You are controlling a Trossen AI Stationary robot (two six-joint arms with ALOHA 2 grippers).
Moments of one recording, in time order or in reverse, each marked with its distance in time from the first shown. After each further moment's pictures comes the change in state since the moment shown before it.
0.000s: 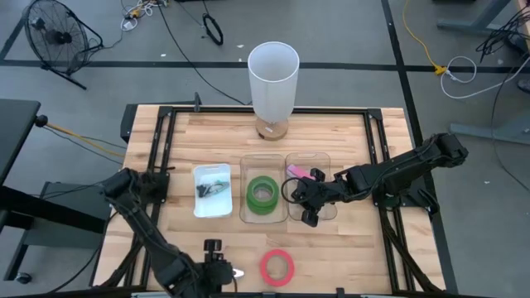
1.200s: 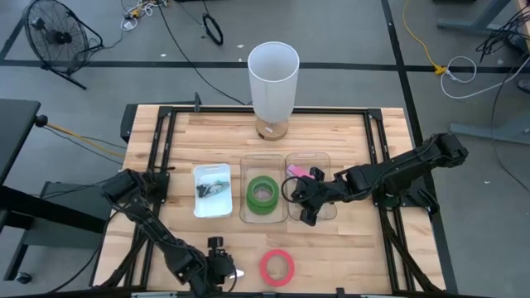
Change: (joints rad) left arm 0.013 0.016 -0.420 0.482 0.026 -0.043; right arm 0.000 0.000 0.000 0.023 0.033 -0.001
